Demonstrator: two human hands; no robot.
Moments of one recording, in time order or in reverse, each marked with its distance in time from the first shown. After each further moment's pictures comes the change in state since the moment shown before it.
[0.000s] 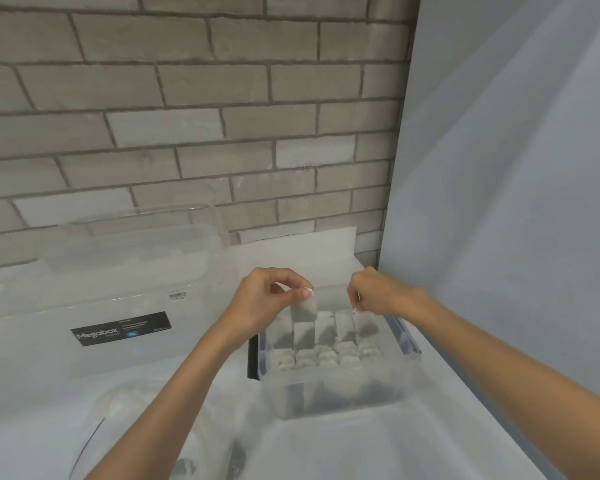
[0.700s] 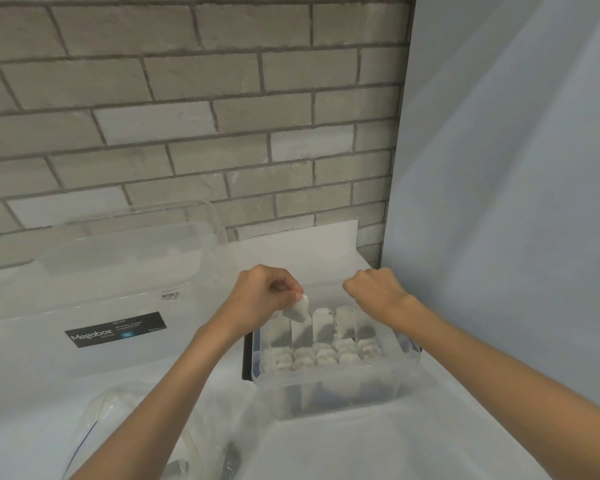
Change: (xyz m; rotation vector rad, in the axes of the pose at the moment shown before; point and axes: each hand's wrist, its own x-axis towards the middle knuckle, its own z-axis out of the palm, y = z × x) left_hand 0.021 -0.013 0.006 0.221 -0.022 -0.017; right_hand 0.002 -0.001 0.019 -0.493 0.172 -0.042
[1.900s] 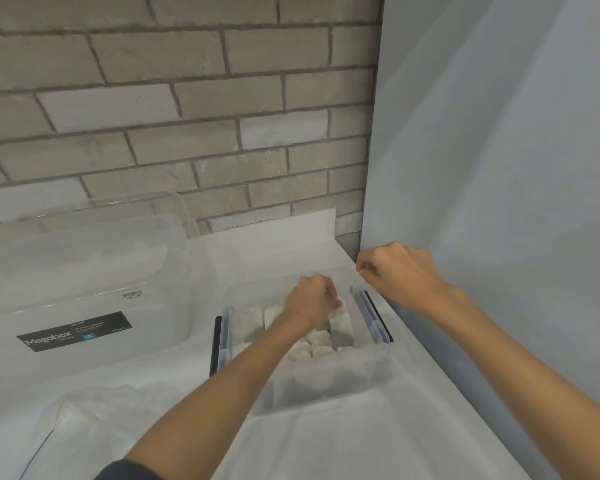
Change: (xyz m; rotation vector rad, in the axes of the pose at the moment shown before) left_hand 0.067 0.012 0.134 0.247 -0.126 -0.108; right_hand -0.053 0.052 -0.017 0.395 0.212 0.248
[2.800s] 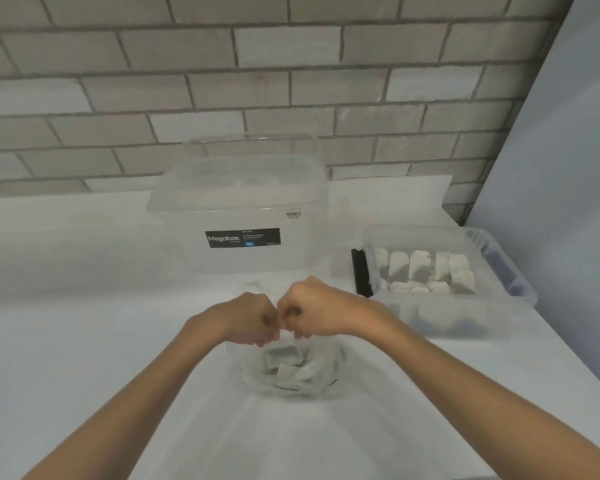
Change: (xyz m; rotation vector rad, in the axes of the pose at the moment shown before) left_hand -0.240 -0.199 -0.157 0.075 -0.438 -0.305; right_hand -0.048 -0.312 0.021 0.559 -0.668 -0.461
